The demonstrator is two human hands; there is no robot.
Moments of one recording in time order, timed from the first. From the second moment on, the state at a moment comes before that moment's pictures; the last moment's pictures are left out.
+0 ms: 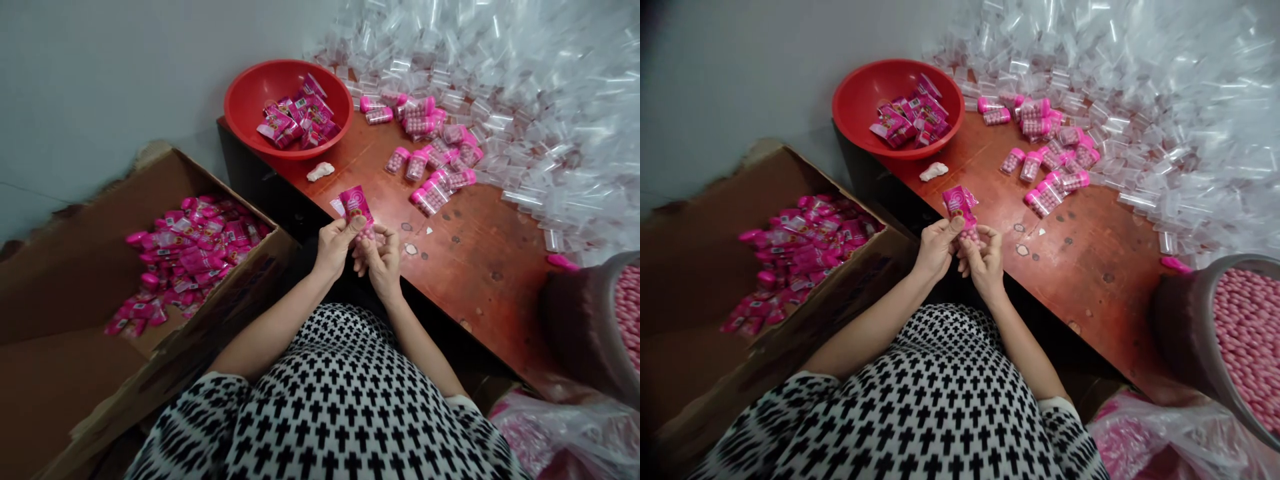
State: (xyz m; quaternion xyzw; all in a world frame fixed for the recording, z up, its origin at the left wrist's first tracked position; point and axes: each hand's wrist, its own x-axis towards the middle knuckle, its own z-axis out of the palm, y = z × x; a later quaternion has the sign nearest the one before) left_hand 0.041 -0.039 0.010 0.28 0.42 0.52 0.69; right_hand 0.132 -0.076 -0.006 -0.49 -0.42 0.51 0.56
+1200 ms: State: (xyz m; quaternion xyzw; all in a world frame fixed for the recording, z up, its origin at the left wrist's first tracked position) left_hand 0.032 -0.047 -0.002 0.48 0.46 0.54 0.52; right_hand 0.146 -0.075 0.010 -0.44 -0.21 0.66 0.58
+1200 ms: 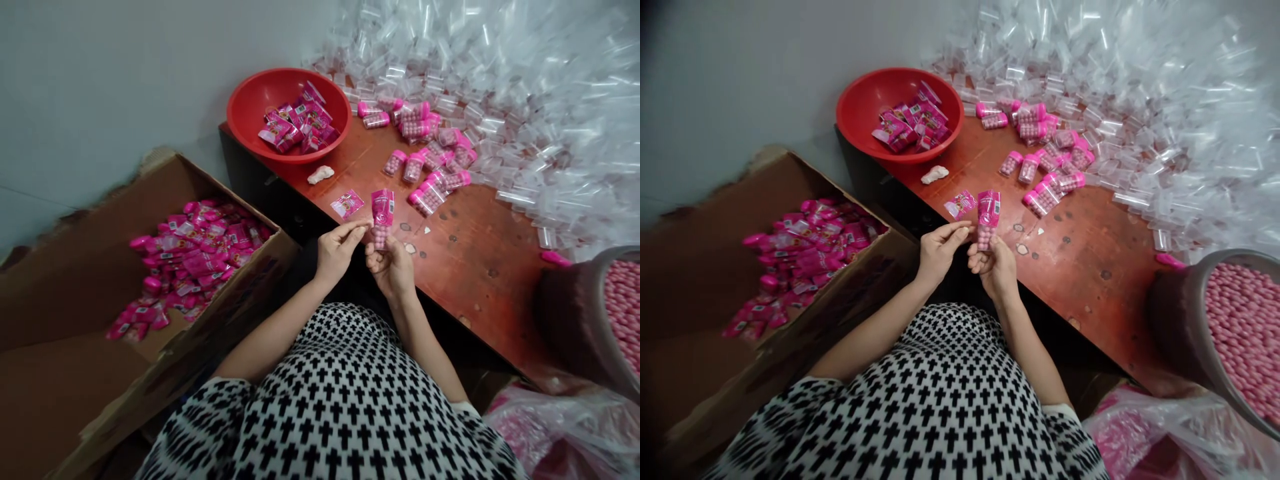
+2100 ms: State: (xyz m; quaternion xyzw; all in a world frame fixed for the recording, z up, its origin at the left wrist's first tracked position) left_hand 0.009 -0.049 0.021 0.72 0.44 0.52 0.12; right_hand 0.119 -0.093 0.017 -0.39 -0.20 0.68 0.58
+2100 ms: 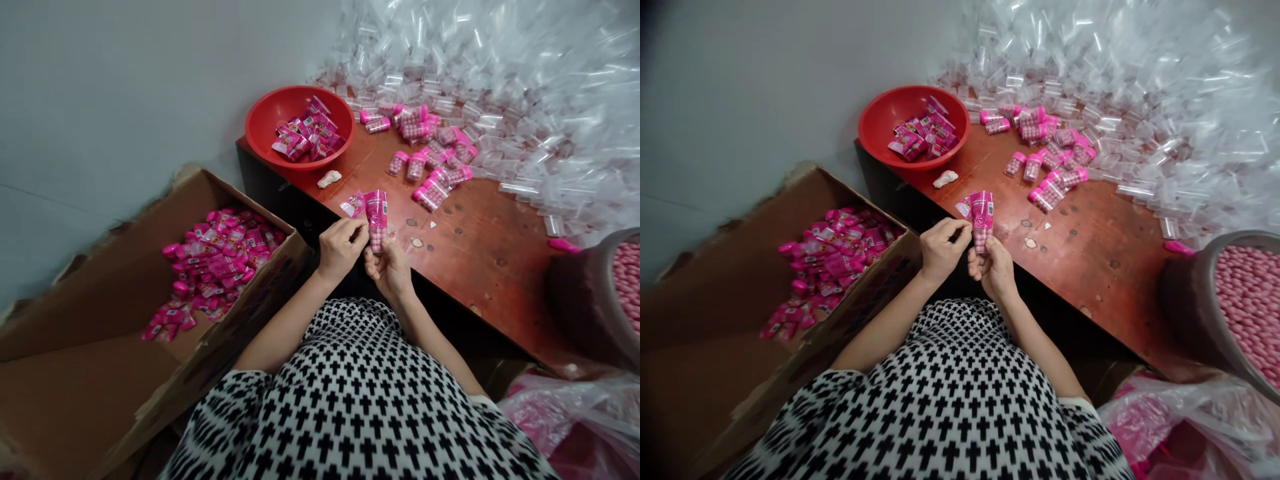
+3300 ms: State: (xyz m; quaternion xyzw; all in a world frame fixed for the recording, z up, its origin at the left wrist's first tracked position) left_hand 0.004 -0.050 0.015 0.75 0.43 0.50 0.08; right_hand 0.112 -0.095 0.018 -0.39 -0.23 0.67 0.59
